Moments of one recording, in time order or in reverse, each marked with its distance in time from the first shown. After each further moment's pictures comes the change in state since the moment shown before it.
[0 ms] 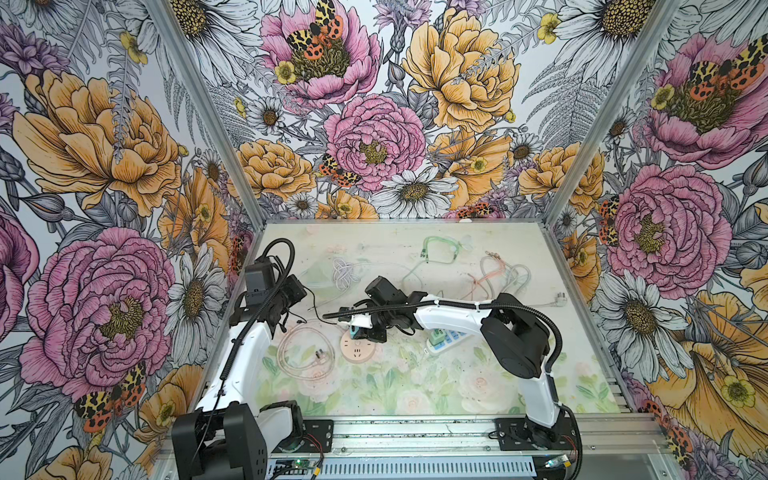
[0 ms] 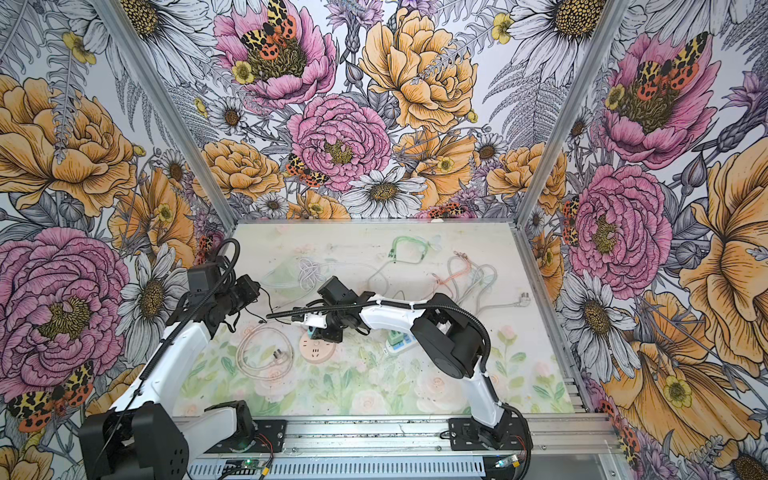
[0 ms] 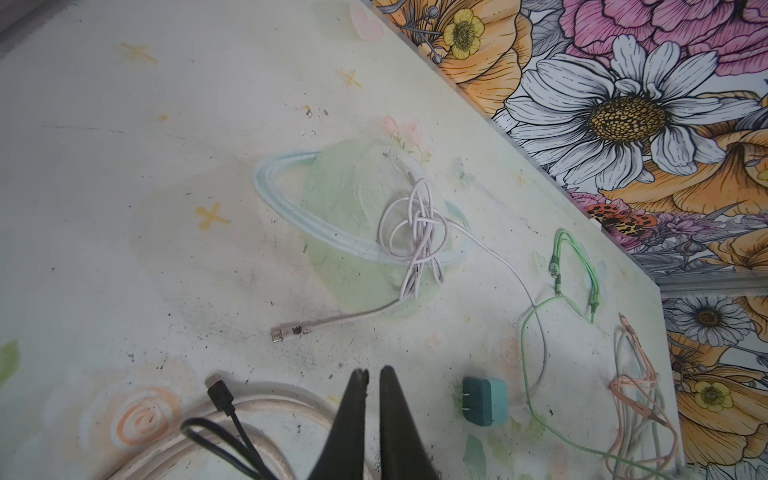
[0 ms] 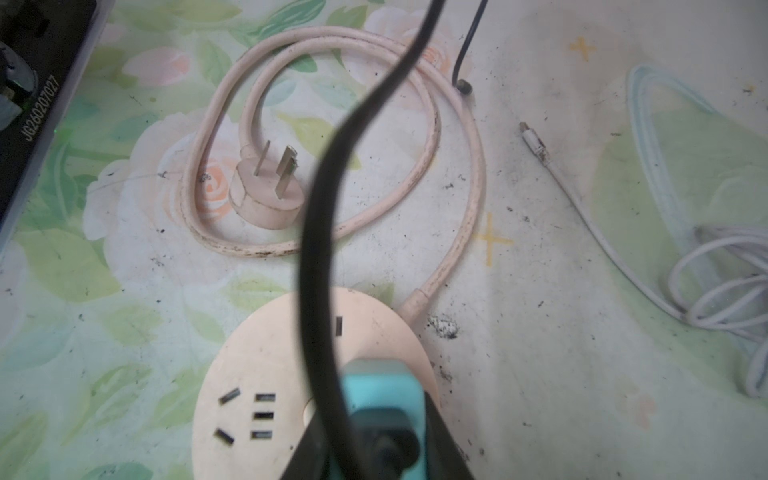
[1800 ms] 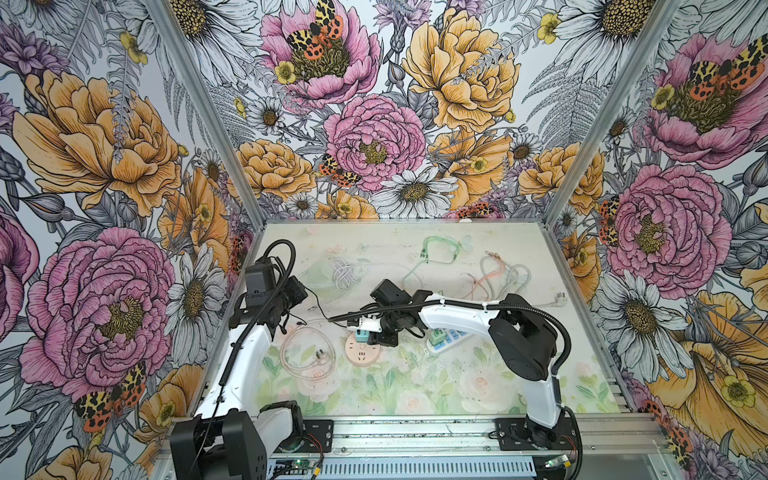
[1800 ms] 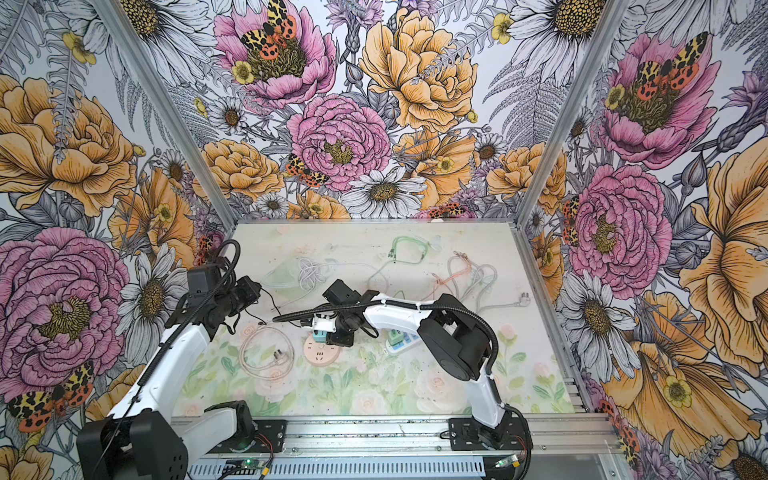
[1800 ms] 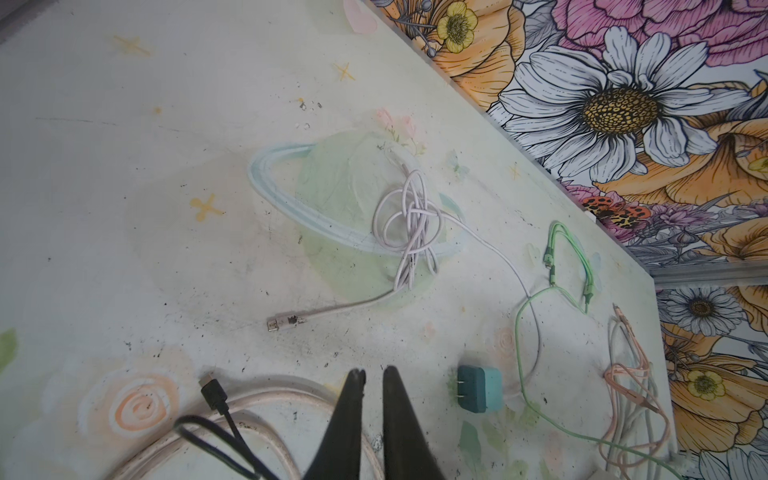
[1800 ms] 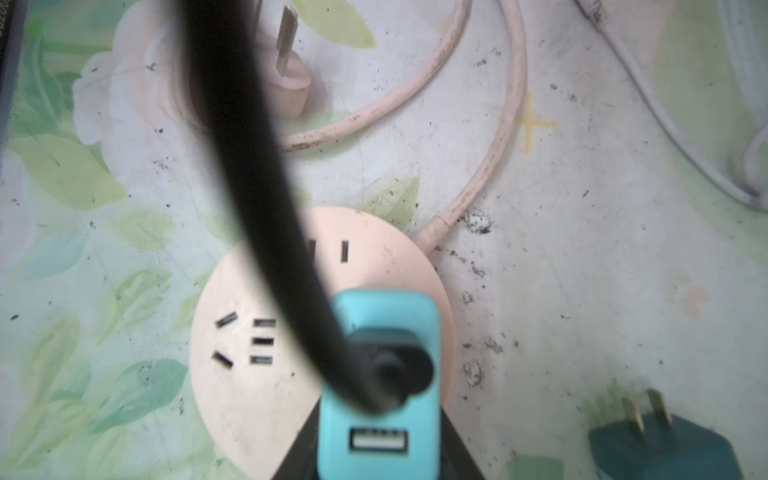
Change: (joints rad) left arm -0.013 -0.029 0.000 -0.028 0.004 0.000; right arm -0.021 -0.064 -0.027 -0.187 0.072 -0.005
